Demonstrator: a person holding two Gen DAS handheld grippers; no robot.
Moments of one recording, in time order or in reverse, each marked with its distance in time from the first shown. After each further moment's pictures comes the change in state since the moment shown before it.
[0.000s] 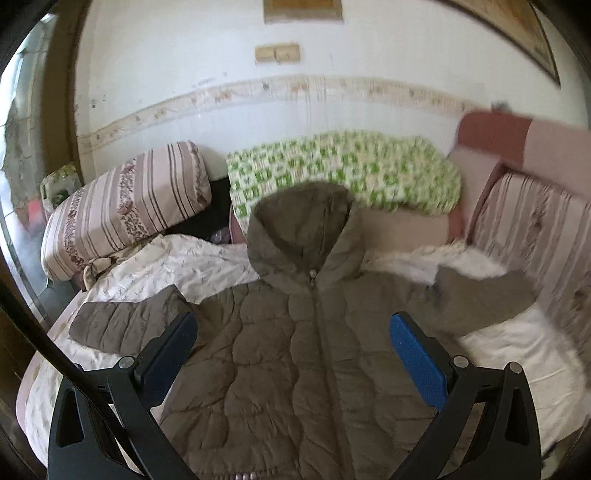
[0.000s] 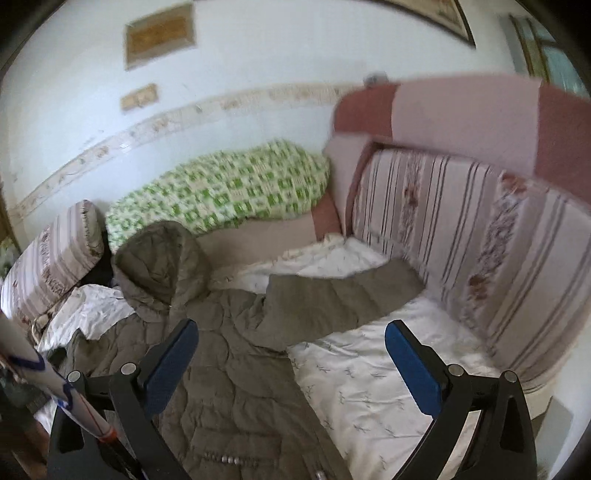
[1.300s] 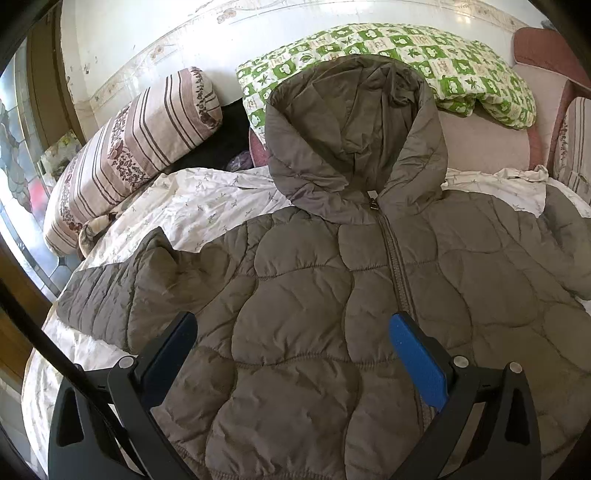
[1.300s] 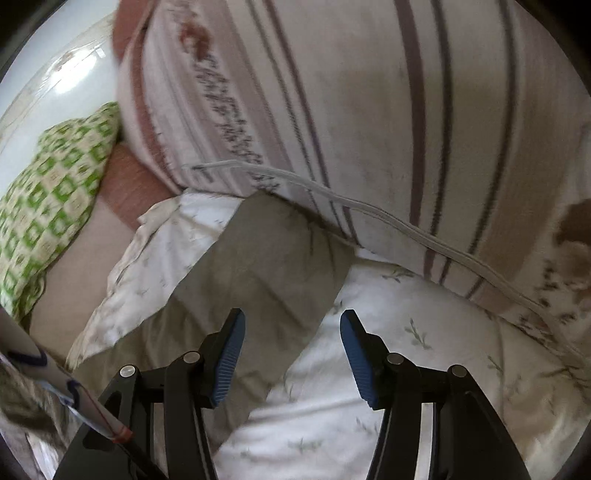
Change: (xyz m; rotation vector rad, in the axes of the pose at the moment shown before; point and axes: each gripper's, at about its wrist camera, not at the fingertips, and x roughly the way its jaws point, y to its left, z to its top) left arm 0.186 0.015 -0.059 0.041 0.213 0.185; right arm 0.318 -0.244 0.013 0.534 0.262 -0.259
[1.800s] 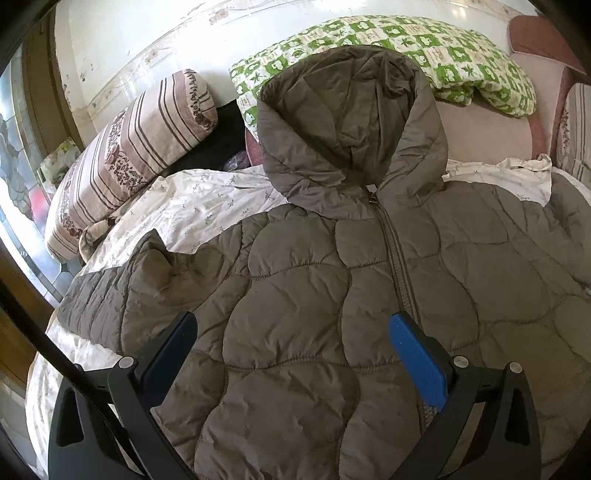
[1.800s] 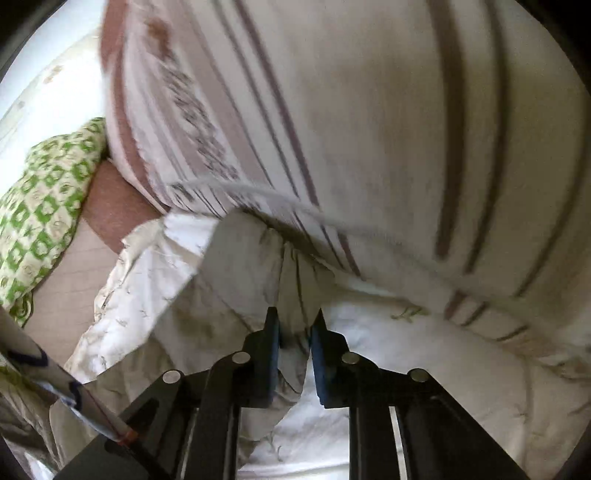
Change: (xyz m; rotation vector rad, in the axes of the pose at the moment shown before) left arm 0.009 -0.009 -0.002 0.026 -0.002 0.019; right arm 0.019 -0.005 0.009 -0.013 -0.093 -0.008
